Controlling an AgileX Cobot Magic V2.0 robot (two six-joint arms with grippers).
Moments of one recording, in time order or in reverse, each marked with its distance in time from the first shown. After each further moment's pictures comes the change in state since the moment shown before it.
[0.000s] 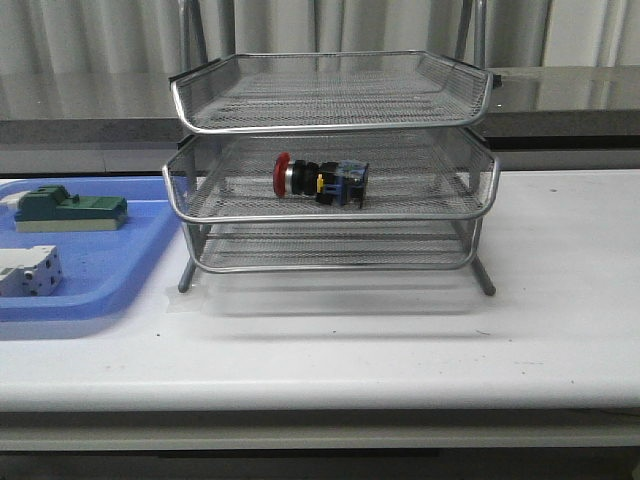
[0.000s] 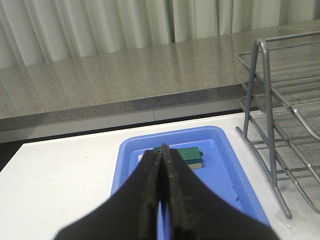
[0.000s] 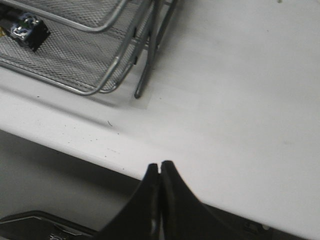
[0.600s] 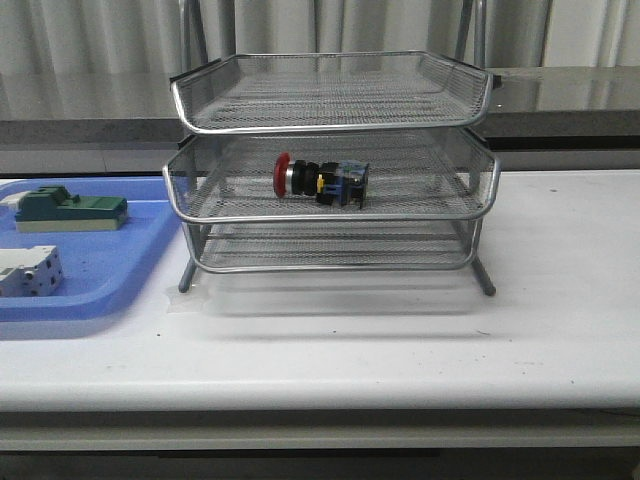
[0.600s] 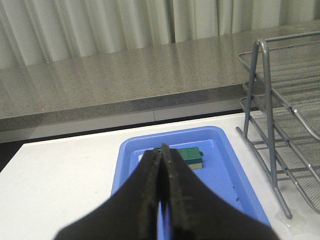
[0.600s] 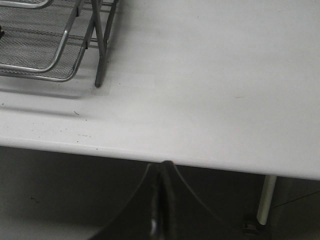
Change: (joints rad) left arm 0.000 0.000 0.000 0.000 0.000 0.000; right arm -0.172 -0.478 0.316 -0.003 -0.015 0.059
